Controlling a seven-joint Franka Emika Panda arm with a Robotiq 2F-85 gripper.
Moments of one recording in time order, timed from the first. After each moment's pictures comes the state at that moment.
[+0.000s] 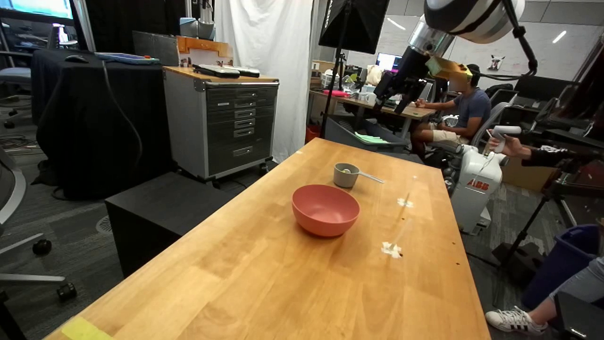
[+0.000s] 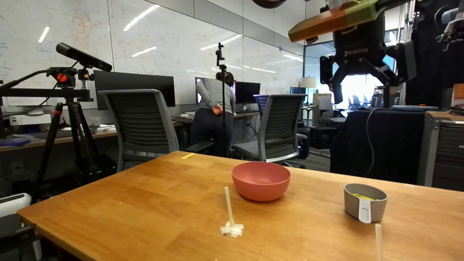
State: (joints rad) arm -0.26 0.45 -0.13 -1.66 0.15 2.41 -0.16
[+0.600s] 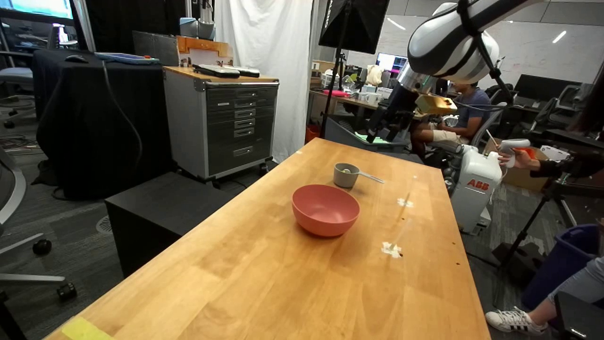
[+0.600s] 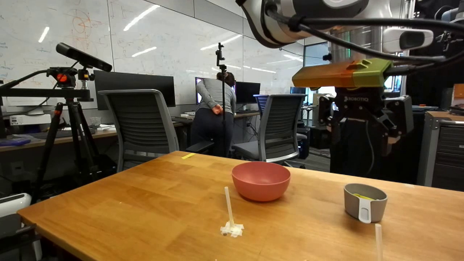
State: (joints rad) arm -0.31 0.57 -0.08 -1.67 0.17 2.50 -0.26
